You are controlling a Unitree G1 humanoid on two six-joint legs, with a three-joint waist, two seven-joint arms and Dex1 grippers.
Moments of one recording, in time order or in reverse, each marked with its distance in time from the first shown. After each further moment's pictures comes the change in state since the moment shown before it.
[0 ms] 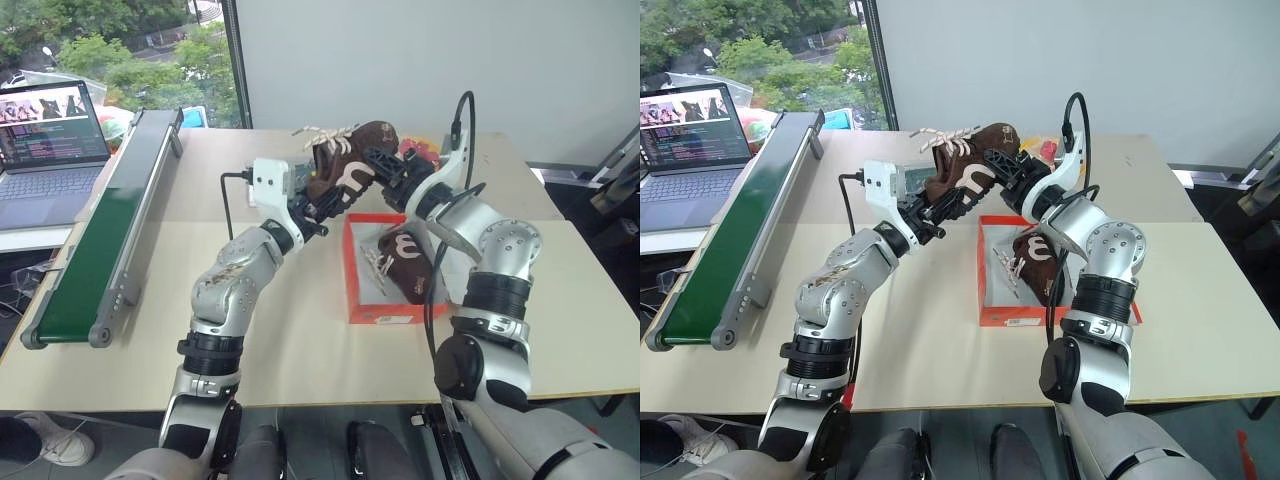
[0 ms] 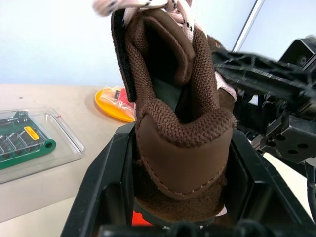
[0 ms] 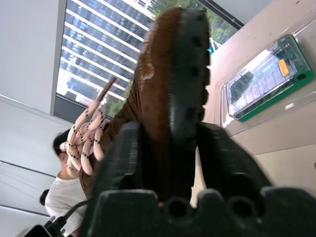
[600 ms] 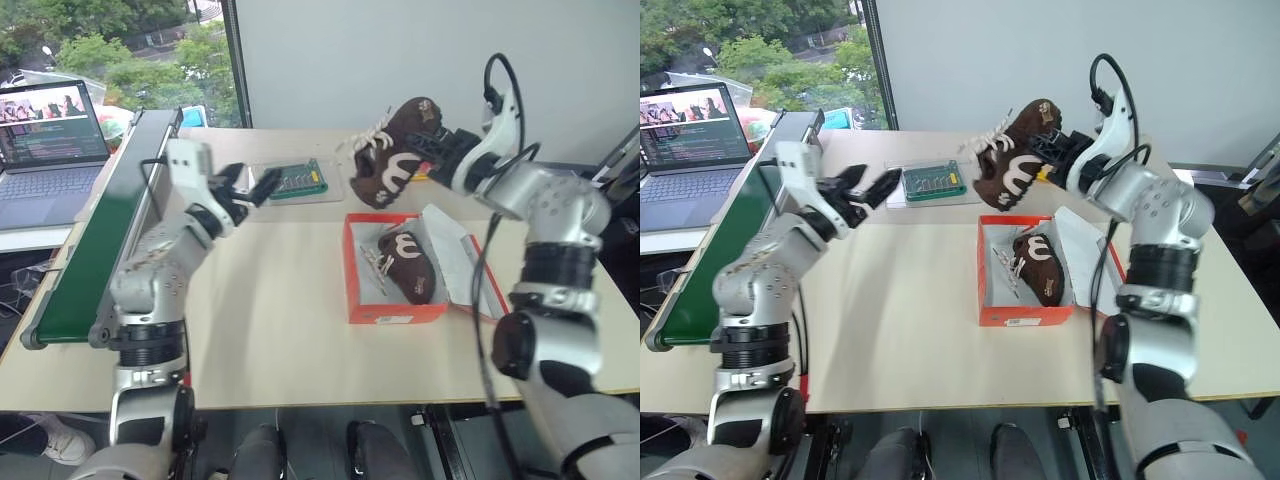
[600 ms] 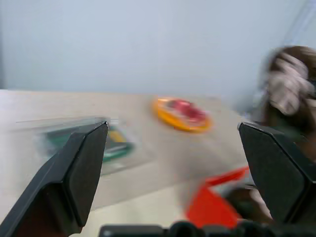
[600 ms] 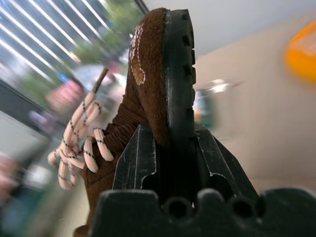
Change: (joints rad) left arm -0.013 0.270 0.242 0.059 -0.092 0.051 -0.068; right arm -0.134 -0.429 0.336 0.176 -0.291 -0.044 0.291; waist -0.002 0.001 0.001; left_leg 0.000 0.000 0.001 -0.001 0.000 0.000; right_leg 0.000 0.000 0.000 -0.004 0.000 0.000
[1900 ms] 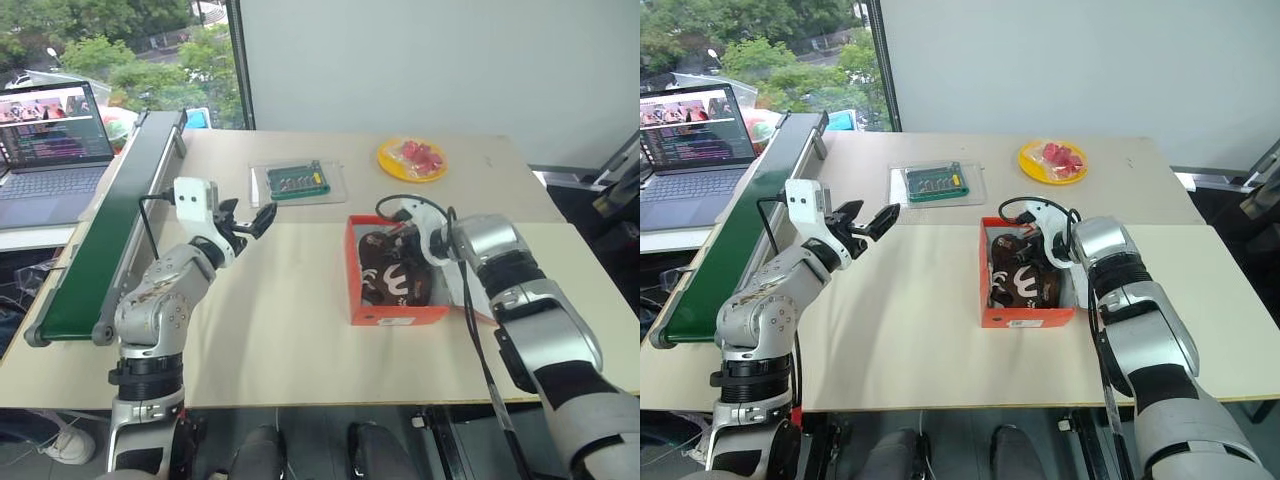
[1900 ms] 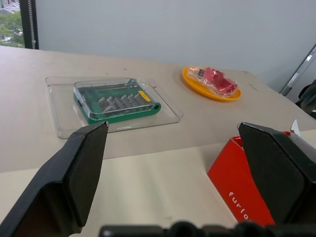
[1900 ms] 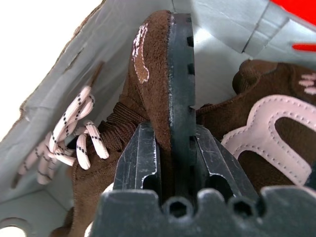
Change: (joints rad) left arm 0.171 -0.048 -0.067 -0.162 0.035 0.060 0.113; right arm 0.005 0.077 0.556 0.450 -0.607 -0.264 0.576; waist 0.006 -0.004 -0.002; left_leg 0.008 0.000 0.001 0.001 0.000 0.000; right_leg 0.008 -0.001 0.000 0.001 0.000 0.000
